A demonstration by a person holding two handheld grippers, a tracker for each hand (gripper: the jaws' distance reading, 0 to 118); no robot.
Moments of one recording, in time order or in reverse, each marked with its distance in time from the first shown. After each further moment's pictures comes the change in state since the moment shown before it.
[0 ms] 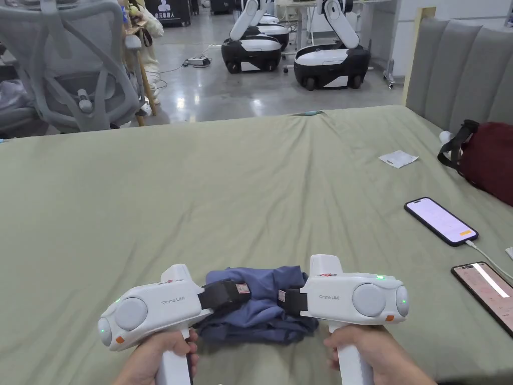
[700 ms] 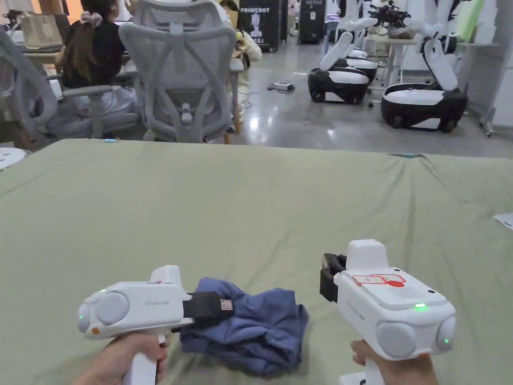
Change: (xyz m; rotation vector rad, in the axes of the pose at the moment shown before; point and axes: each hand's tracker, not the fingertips) left arm -0.134 0.097 0.149 0.084 0.124 -0.067; right arm -0.177 0.058 -0.040 0.416 -0.114 0.396
